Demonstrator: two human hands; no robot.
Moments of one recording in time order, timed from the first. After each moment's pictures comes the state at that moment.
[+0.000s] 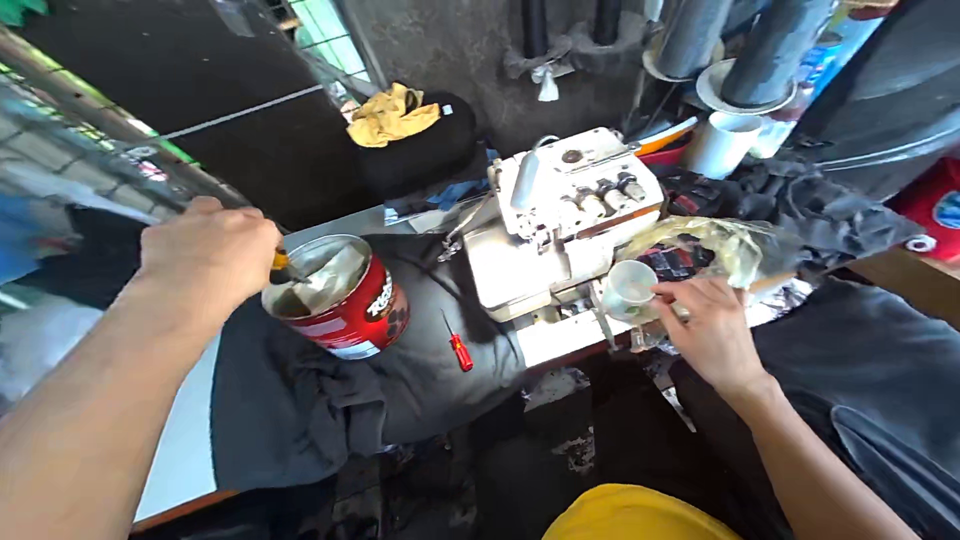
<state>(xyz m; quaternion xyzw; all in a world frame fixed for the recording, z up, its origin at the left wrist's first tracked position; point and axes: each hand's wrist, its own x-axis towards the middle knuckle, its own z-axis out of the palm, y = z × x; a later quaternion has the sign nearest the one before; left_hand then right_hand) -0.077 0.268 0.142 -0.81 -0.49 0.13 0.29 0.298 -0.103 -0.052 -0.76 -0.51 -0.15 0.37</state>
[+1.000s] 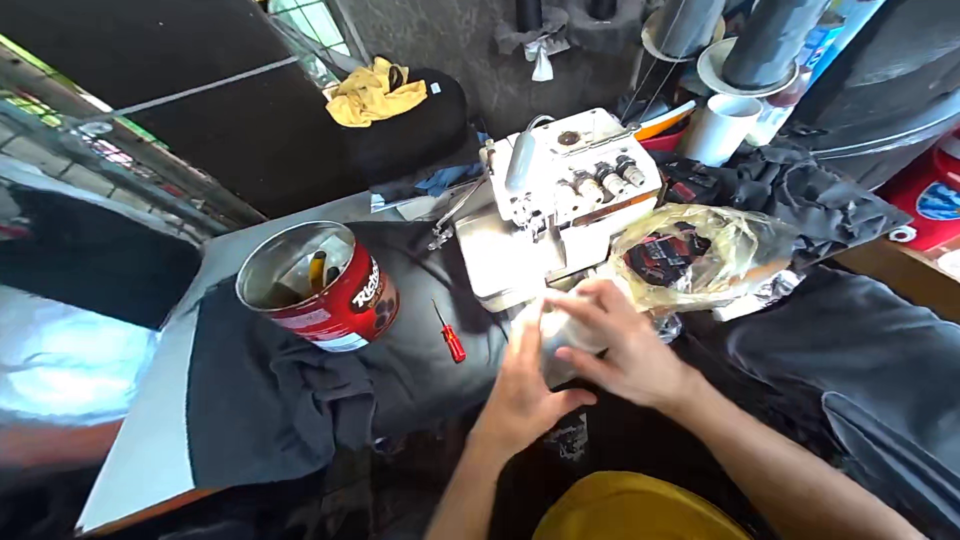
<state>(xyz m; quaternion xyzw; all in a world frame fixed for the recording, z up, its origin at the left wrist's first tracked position) 0.052 0.014 -0.042 -0.85 -0.20 -0.30 -0.39 0.226 -0.068 -0.031 -0.61 -0.64 0.05 0.46</state>
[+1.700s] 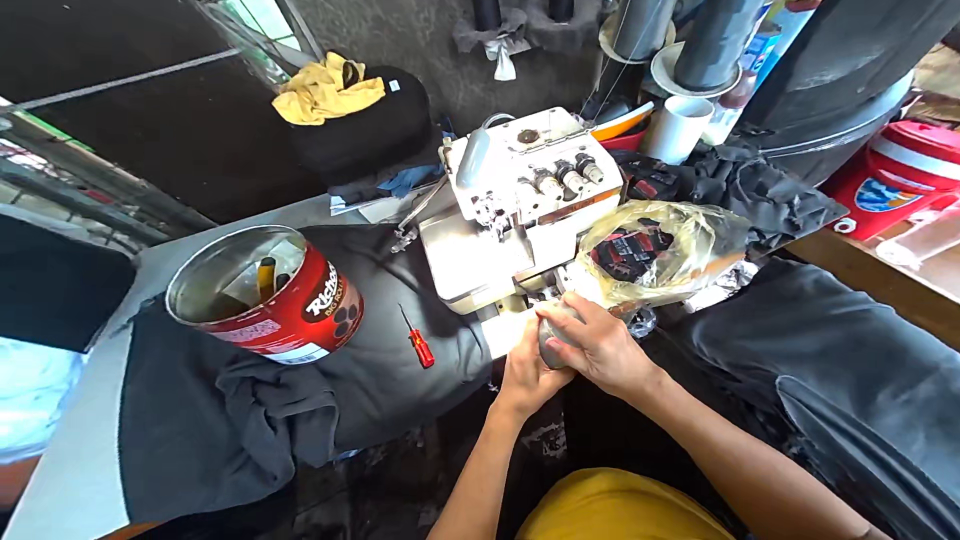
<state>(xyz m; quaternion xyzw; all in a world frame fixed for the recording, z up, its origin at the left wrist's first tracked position) 0.103 0.017 -0.126 -0.82 -0.13 -0.37 -0.42 0.242 -0.081 -0.074 -0.64 -0.63 -0.02 0.44</state>
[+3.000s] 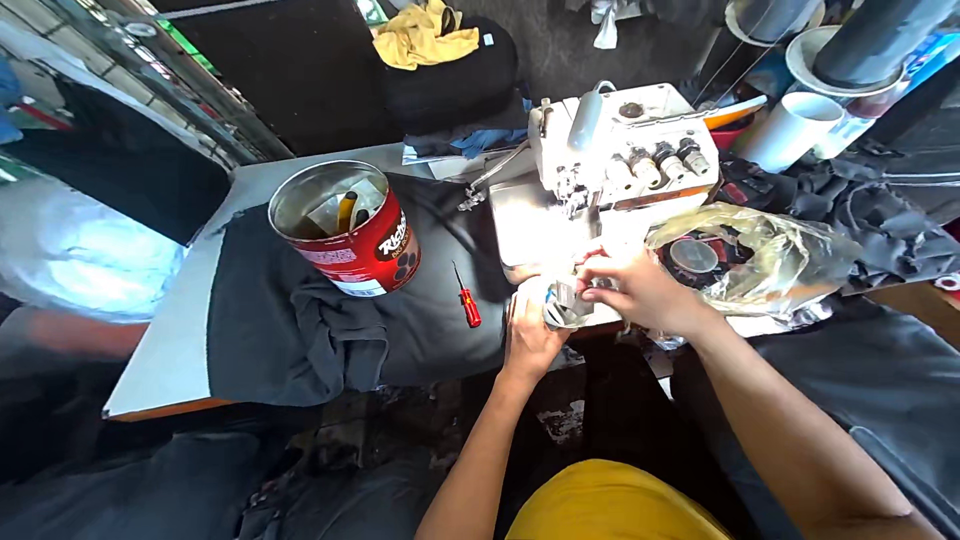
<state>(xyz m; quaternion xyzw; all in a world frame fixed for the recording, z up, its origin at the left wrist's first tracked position) 0.075 0.044 -0.122 -0.81 -0.34 -0.39 -0.26 0.269 -0.013 -0.023 -0.58 -0.74 0.13 0.31</state>
